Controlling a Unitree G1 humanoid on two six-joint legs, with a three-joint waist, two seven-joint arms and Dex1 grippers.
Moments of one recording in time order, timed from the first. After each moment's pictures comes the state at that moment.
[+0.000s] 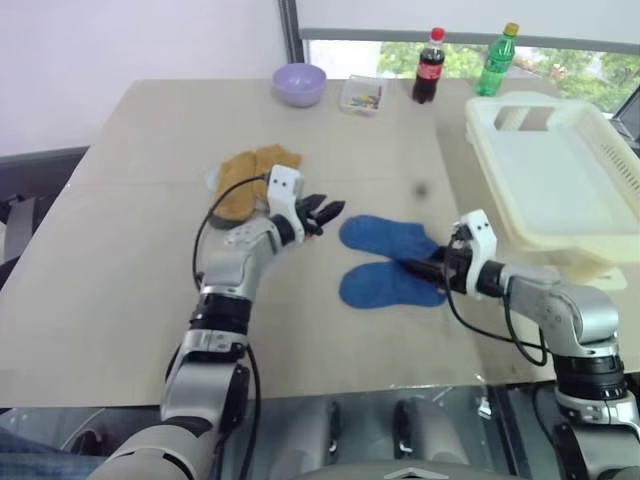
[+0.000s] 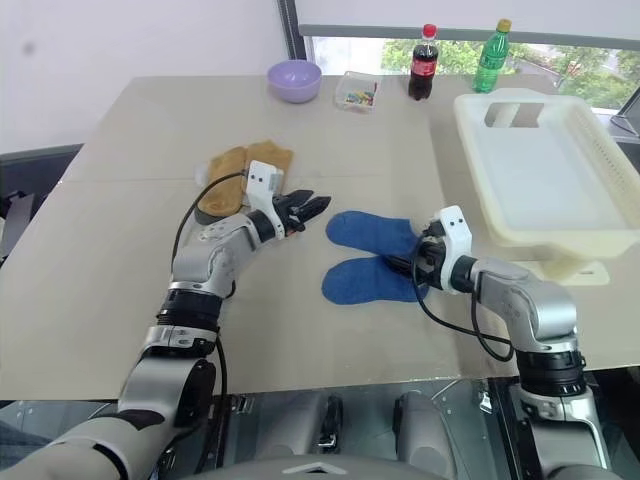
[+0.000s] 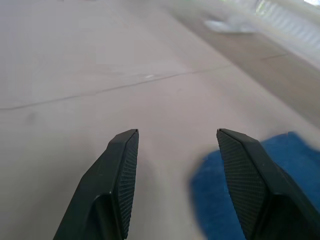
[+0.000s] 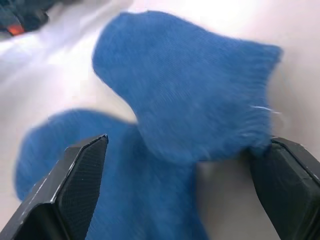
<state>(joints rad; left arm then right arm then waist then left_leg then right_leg) -0.68 0.31 0.04 0.41 -0.31 0.44 -0.63 -0.40 -0.36 -0.08 -0.21 0.53 1.09 0.52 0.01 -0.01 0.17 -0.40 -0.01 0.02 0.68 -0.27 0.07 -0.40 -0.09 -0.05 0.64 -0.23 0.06</state>
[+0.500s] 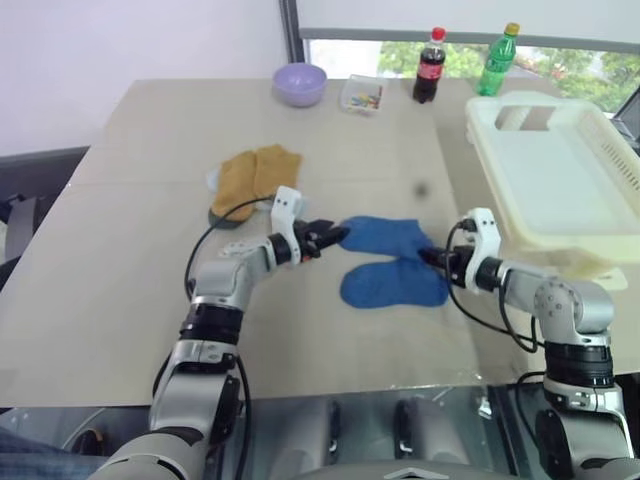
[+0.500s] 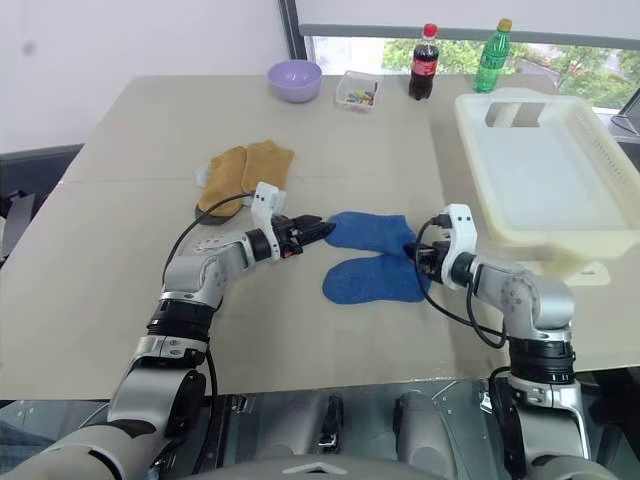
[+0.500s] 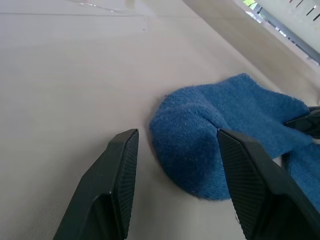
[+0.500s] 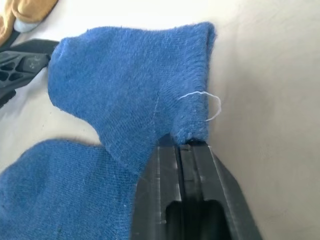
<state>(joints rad) -0.63 0.32 -0.01 0.36 -0.35 0.59 -0.76 -0.42 -0.32 -0.16 -0.13 0.55 1.14 0.41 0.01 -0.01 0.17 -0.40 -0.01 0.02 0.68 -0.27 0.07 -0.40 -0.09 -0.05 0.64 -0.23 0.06</state>
